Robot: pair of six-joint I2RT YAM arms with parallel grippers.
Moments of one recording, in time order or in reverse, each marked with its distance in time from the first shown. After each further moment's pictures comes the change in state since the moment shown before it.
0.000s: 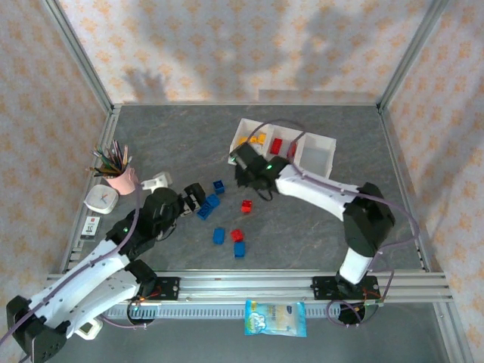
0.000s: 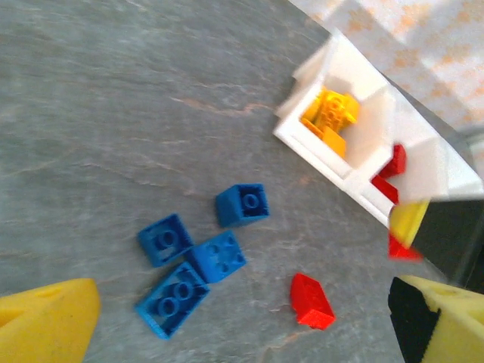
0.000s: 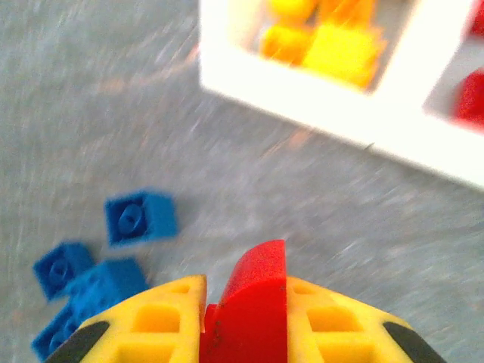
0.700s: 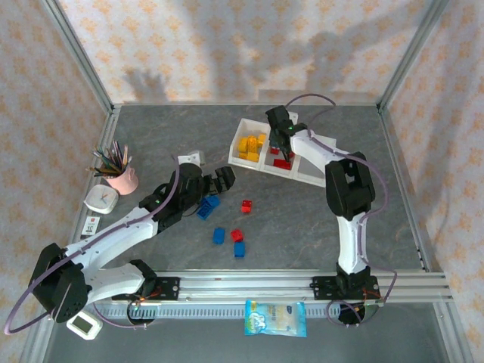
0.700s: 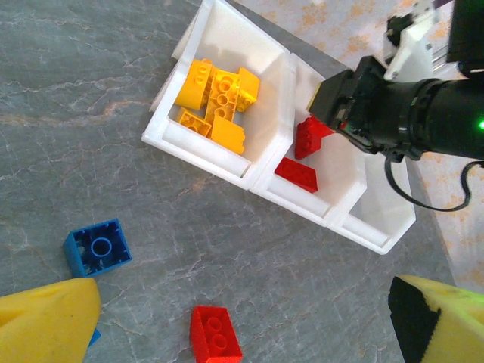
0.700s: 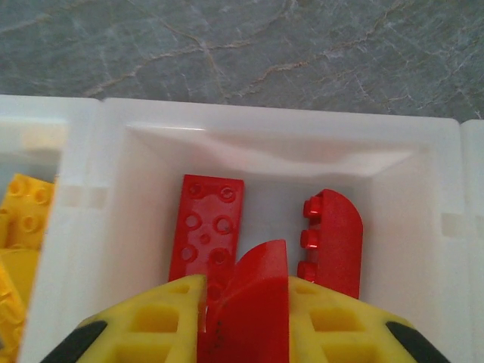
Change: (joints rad) left arm 0.000 0.382 0.138 0.337 0.181 0.108; right arm -0.375 0.375 0.298 0.055 0.092 -0.132
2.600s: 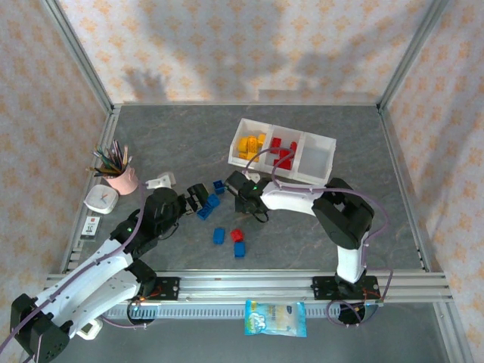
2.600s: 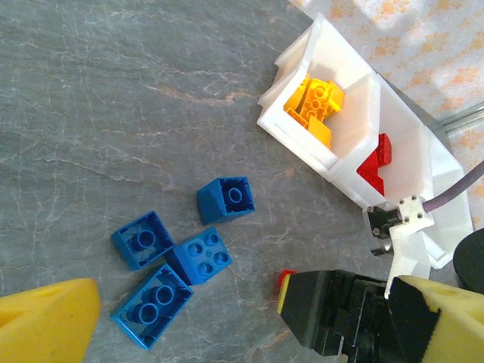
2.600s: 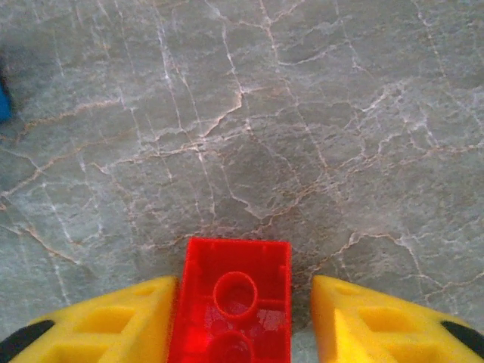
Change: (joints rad) left arm 0.039 -0.393 -0.211 -0.239 -0.109 -0.087; right arm 0.489 -0.212 -0.471 0.012 -0.110 0.306
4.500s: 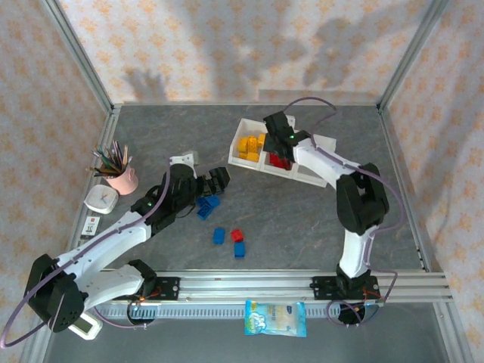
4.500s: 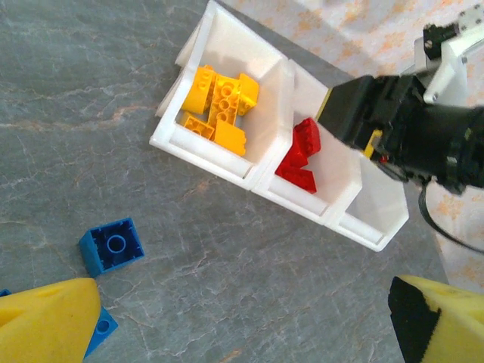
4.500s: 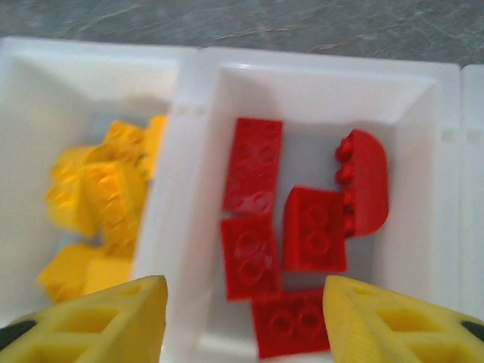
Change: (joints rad) left arm 0.000 0.302 0.187 0.199 0.148 0.110; right arm -0.383 -0.020 0.269 0.032 0.072 -0.285
